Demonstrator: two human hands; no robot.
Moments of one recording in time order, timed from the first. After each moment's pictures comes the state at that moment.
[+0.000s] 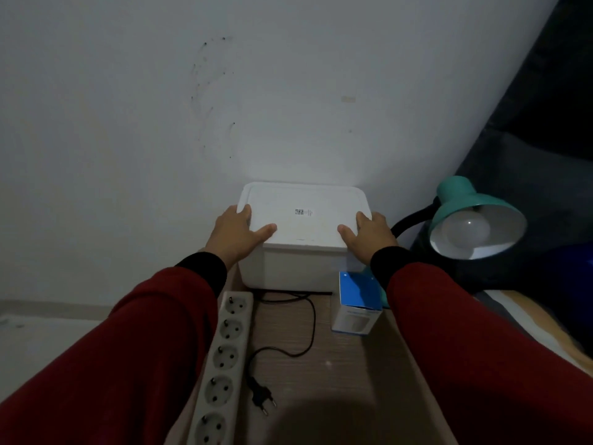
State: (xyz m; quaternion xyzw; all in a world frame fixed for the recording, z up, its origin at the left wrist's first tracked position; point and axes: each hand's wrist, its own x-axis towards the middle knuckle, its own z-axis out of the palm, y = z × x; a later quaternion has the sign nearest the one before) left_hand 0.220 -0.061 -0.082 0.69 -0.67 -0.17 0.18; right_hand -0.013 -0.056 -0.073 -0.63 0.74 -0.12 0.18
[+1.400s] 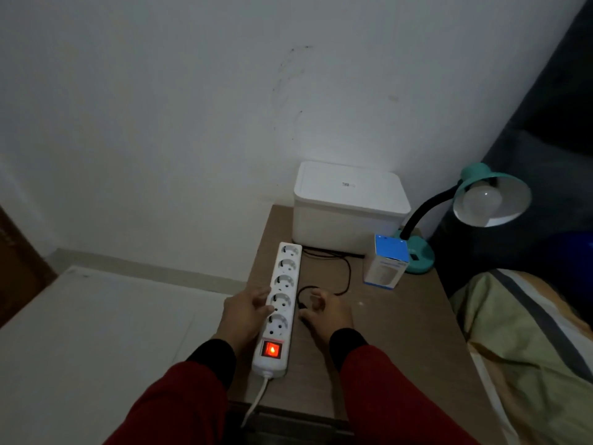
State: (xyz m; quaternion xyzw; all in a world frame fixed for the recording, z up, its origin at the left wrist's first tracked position) left_hand 0.274 0.173 -0.164 0.72 -0.54 -0.35 0.25; right_hand 0.114 0.145 -0.178 -0.59 0.70 -0.19 0.36
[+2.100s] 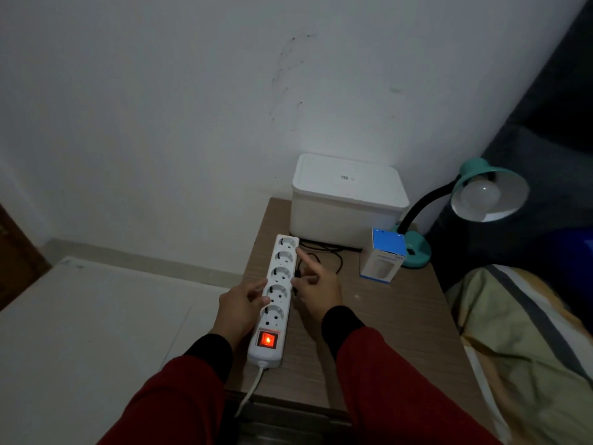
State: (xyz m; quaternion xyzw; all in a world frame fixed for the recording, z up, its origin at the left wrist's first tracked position) left_hand 0.270 0.177 -0.171 0.71 -0.48 -0.41 0.32; right_hand 0.128 0.139 -0.156 -0.57 0.59 -0.36 0.45
